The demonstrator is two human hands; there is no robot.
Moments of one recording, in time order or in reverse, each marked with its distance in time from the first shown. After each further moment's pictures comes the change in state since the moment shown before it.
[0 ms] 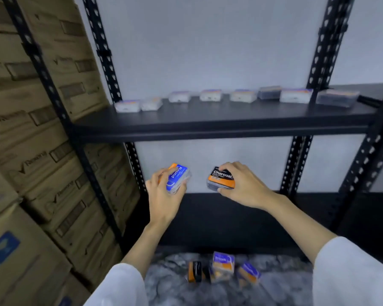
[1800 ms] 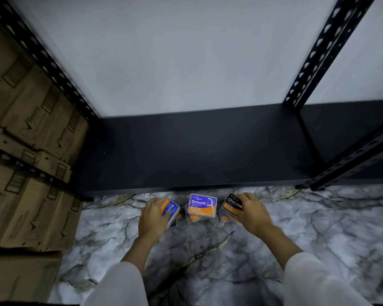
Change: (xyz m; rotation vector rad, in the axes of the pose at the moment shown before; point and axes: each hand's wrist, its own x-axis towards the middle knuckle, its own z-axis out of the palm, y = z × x) left_hand -0.164 -0.234 0.192 0.340 -0.735 -0.581; right_hand -0.084 0.255 0.284 -0.050 -0.396 0.621
